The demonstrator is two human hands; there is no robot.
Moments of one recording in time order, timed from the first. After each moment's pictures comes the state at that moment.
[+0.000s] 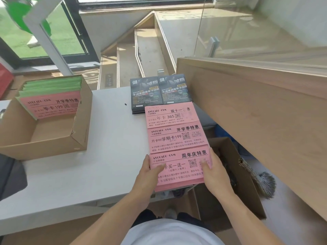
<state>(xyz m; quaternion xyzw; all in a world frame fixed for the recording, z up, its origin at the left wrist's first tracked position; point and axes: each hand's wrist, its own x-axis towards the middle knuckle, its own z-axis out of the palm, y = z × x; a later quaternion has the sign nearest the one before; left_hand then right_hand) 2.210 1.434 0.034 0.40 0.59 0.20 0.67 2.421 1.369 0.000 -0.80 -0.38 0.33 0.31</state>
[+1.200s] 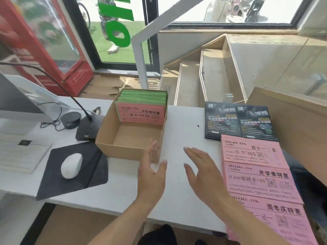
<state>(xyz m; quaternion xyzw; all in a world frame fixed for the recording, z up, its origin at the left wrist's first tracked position) 2.039 1.517 0.077 0.50 0.60 0.49 0.39 2.207 1.522 0.051 -0.61 -0.70 0.19 0.31</state>
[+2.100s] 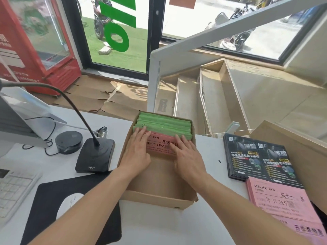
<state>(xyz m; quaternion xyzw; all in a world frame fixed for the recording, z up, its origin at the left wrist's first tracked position) 1.869 1.753 0.037 0.72 0.62 0.24 0.20 2.072 1.740 0.040 -0.61 -0.79 0.00 0.04</state>
